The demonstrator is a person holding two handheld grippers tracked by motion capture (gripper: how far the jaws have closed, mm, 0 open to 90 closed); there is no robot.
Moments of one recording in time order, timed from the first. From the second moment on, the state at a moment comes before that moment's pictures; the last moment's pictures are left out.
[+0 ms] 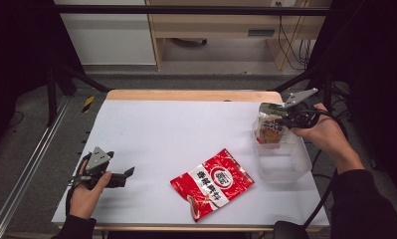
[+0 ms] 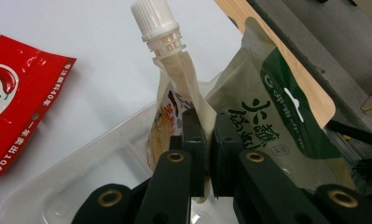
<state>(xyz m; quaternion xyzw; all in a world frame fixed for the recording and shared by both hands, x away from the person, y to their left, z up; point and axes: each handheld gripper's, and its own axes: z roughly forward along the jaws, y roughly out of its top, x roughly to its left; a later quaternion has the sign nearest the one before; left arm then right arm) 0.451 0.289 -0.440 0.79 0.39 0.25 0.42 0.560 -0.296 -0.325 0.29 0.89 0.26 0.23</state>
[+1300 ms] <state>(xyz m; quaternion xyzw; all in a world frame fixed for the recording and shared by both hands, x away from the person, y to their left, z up) 0.451 0.286 -0.441 0.79 0.38 0.24 0.41 0.555 -0.300 -0.340 0.32 0.88 0.26 0.22</state>
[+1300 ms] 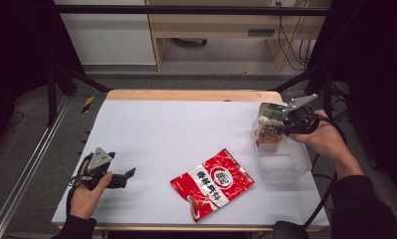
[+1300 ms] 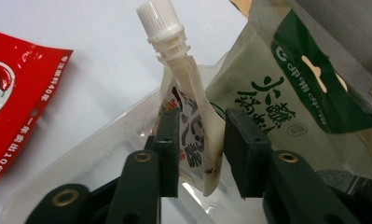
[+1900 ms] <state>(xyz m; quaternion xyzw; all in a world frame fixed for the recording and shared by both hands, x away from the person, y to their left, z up) 0.449 0.278 -0.441 0.80 0.37 0.25 0.40 0.512 -0.295 -0.296 0.33 0.84 0.31 0.30</state>
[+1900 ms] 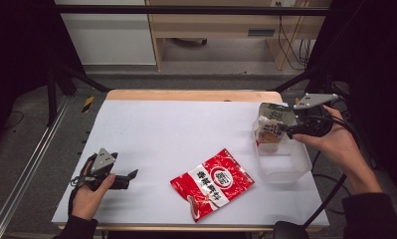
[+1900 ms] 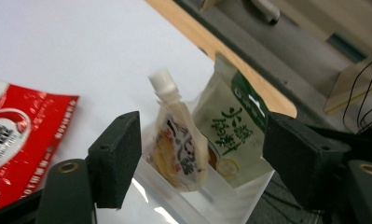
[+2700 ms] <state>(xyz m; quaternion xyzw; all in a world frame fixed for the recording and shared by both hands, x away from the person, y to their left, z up) 0.445 0.246 -0.445 0.83 0.32 0.22 0.40 0.434 -0.214 -0.355 0.29 0.86 0.34 0.24</state>
